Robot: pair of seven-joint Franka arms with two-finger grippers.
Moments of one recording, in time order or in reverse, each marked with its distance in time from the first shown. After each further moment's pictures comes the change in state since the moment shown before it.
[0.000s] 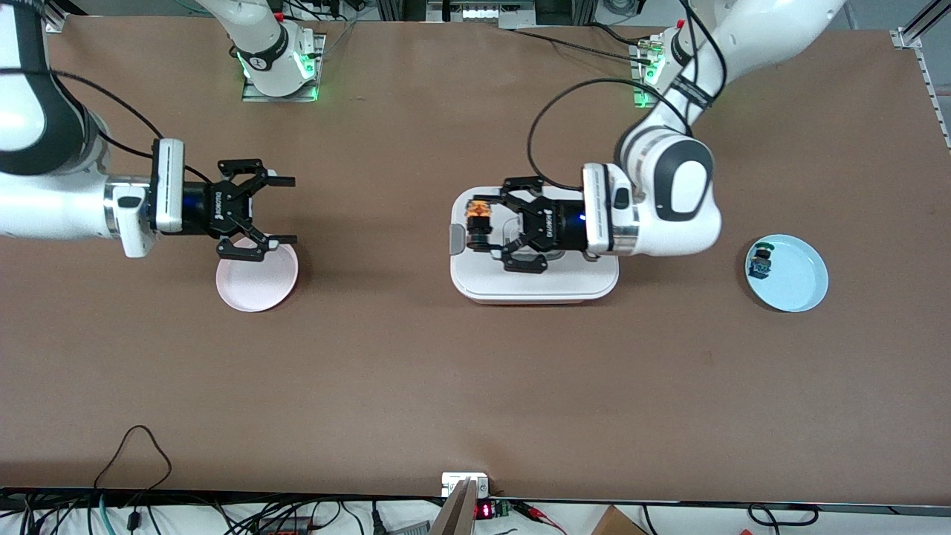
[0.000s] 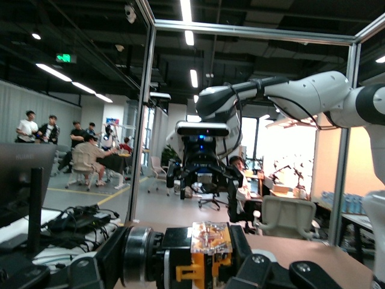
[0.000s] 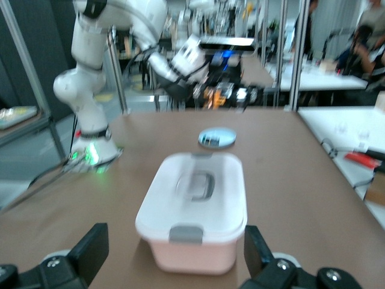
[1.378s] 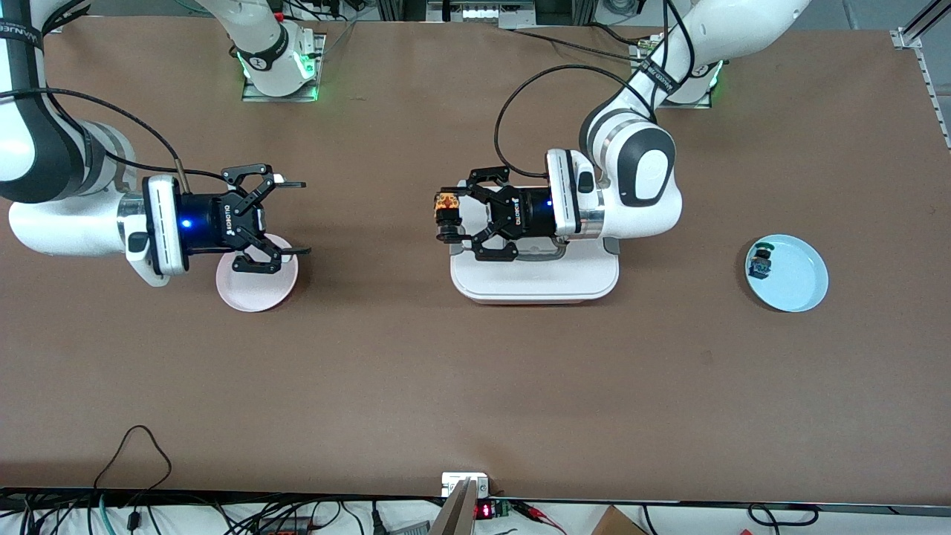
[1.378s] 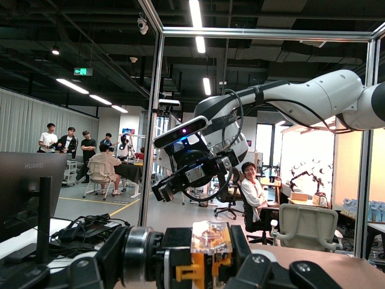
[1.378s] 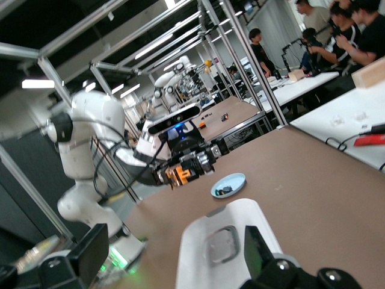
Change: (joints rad) left arm -0.064 0.004 0.008 -0.008 -0.101 0.054 0.089; right arm 0.009 0.036 0.014 0.016 0.200 -0.018 0.508
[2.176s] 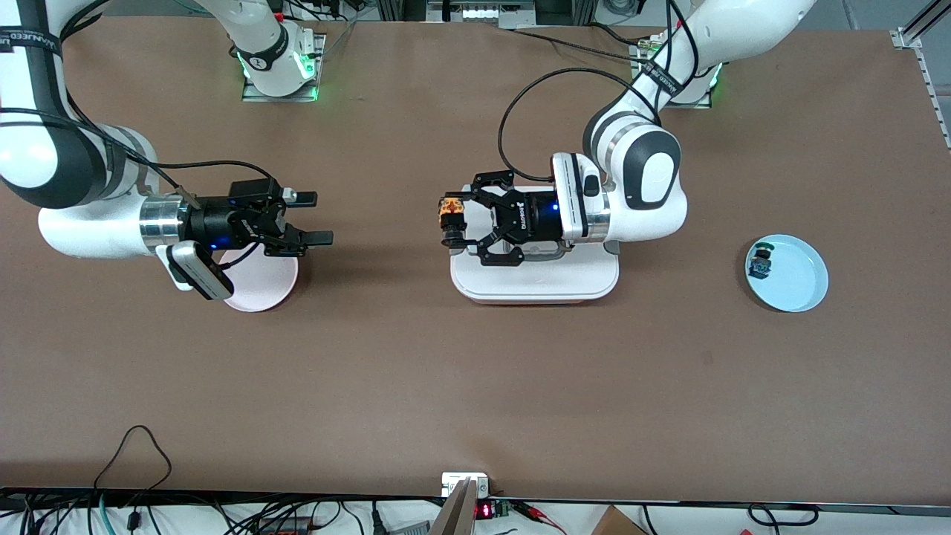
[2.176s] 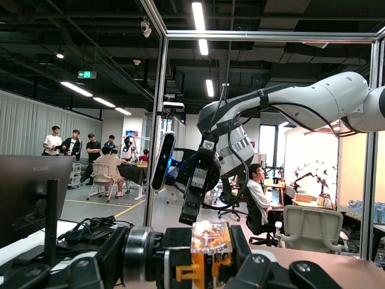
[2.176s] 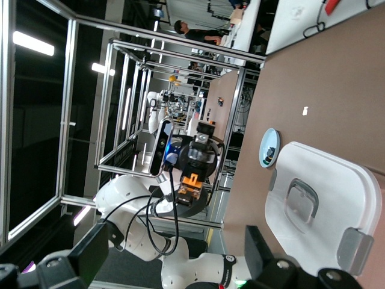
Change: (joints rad) left arm 0.013 0.002 0.000 0.007 0.000 -0.003 0.002; right arm 0.048 0.019 0.000 -0.002 0.053 0.044 0.795
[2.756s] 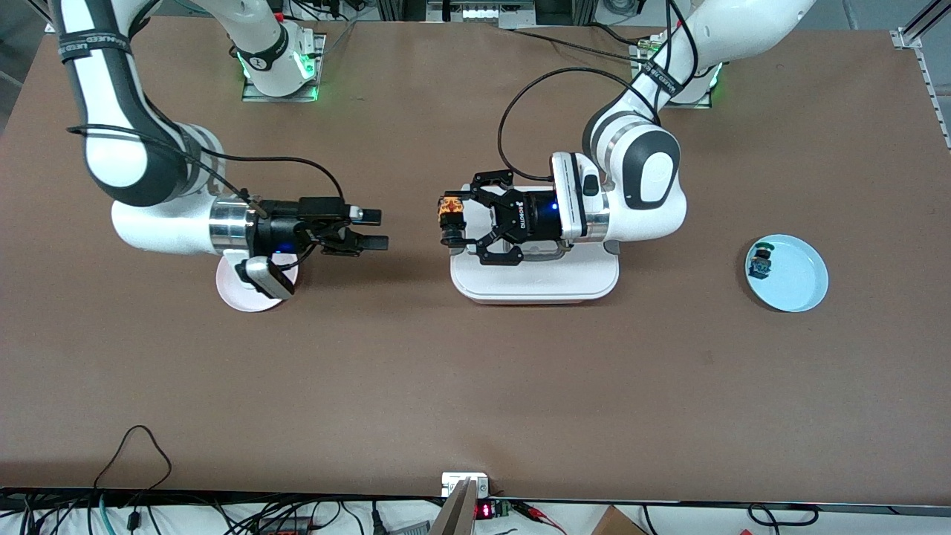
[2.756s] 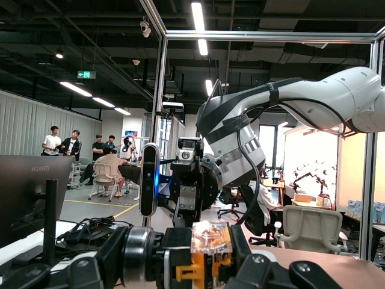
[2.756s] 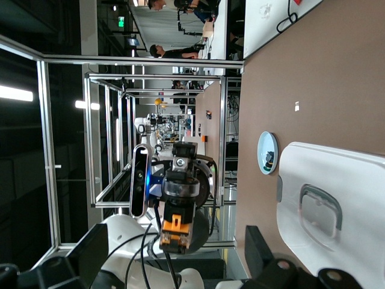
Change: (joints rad) left arm -0.001 0.000 0.000 0.000 0.000 -0.001 0.000; right arm 0.172 0.017 0.005 0.005 0.114 0.229 0.158
